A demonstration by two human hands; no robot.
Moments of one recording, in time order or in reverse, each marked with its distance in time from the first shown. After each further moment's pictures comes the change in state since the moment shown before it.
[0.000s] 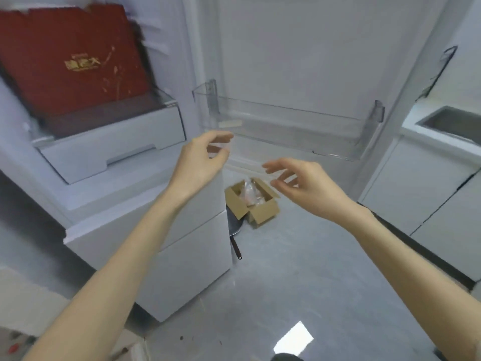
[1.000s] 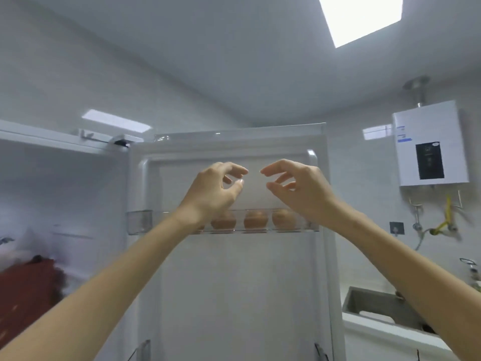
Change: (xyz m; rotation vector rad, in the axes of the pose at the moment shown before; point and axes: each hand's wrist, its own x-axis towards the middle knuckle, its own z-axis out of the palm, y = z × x) left_hand 0.212 0.259 -0.098 -0.033 0.145 0.803; right_hand 0.134 -0.170 -0.281 -0.460 0.773 -0.297
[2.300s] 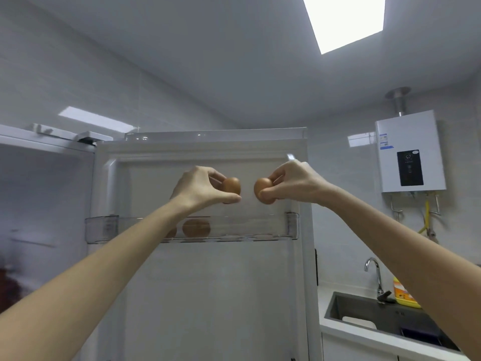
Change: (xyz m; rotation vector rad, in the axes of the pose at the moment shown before) left_hand 0.049 -0.022 0.038 0.028 -0.032 -0.233; right_hand 0.040 0.049 -0.027 -0.148 -0.203 0.302
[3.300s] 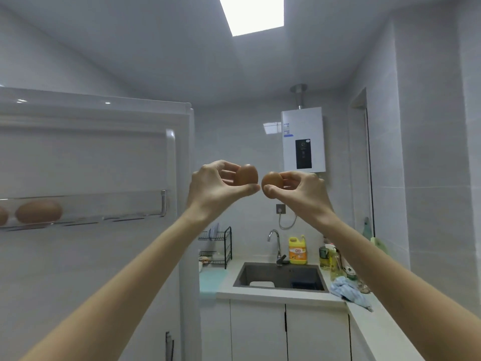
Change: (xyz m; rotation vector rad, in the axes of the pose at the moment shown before) left_hand -0.059 0.165 0.162 -0.573 -0.093 0.203; right_hand -0.136 0.153 -0.099 0.013 0.477 0.184
